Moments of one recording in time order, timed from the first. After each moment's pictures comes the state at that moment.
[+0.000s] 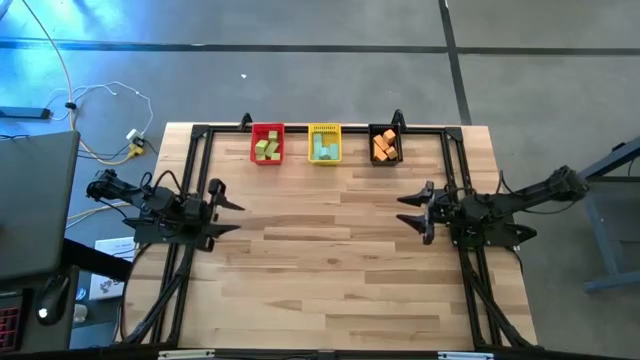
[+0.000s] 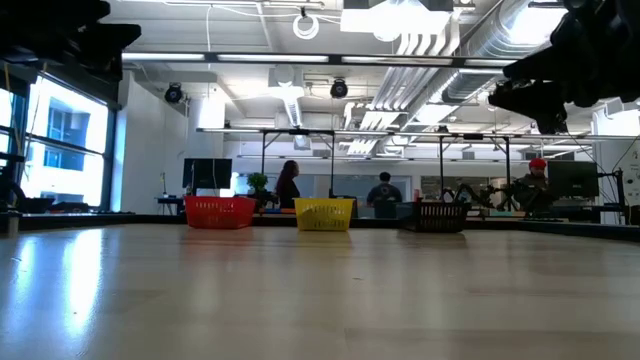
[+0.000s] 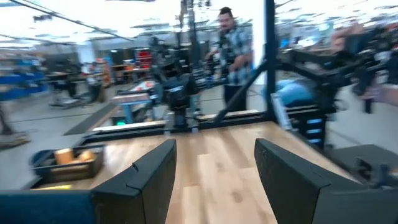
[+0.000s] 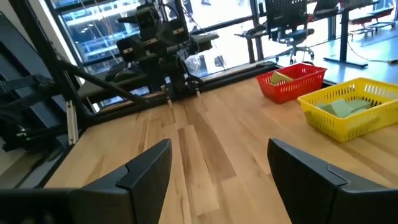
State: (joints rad) left arm -0.27 0.00 0.09 0.00 -0.28 0.11; right arm 0.30 0.30 0.07 0.18 0.44 0.27
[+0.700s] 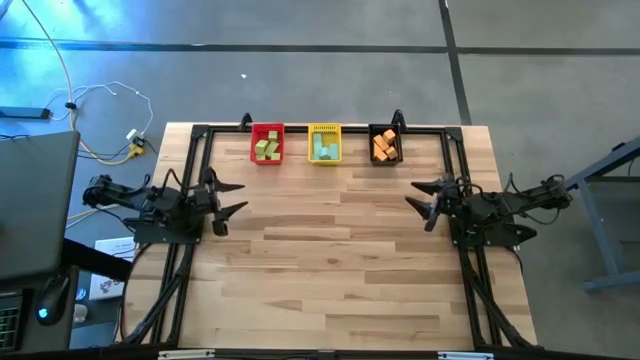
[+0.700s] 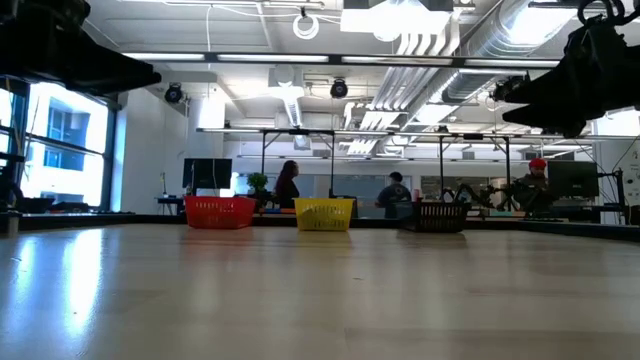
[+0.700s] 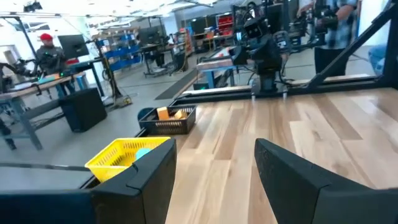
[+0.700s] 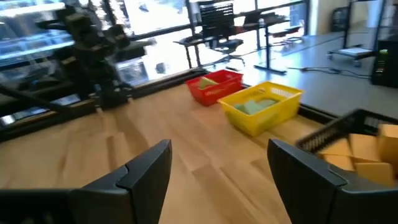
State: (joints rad) left arm -0.17 0.00 0.09 -0.11 -0.58 0.17; right arm 0.29 0.00 0.08 -0.19 0.71 0.26
